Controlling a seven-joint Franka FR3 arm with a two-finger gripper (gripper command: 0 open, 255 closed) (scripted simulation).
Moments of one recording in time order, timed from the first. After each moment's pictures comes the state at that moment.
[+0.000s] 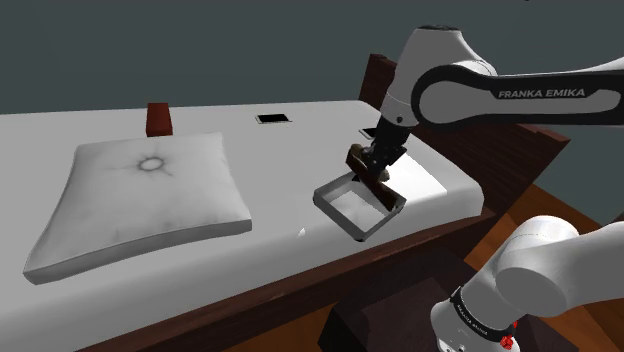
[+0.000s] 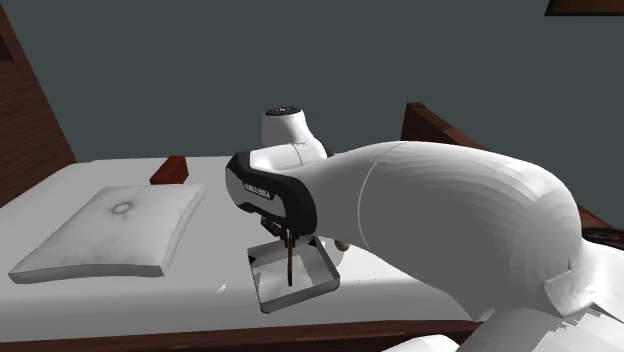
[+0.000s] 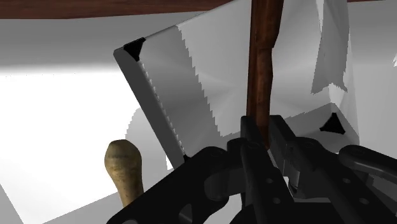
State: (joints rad) arm 0.04 -0.63 0.15 -2.54 0.07 1.97 0.39
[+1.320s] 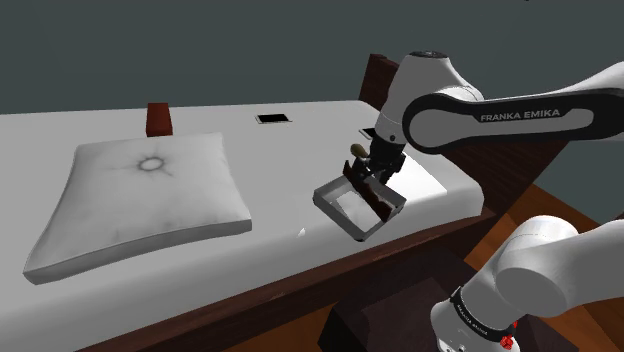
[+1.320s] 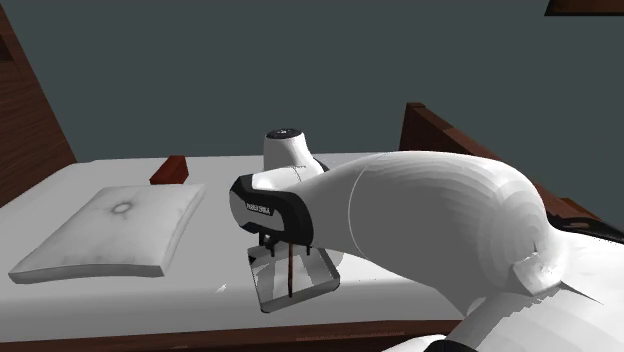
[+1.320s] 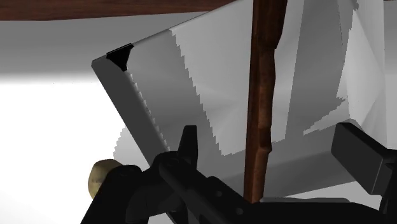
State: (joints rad) arm 0.04 -0.61 0.16 -2.63 0.07 2.09 0.39
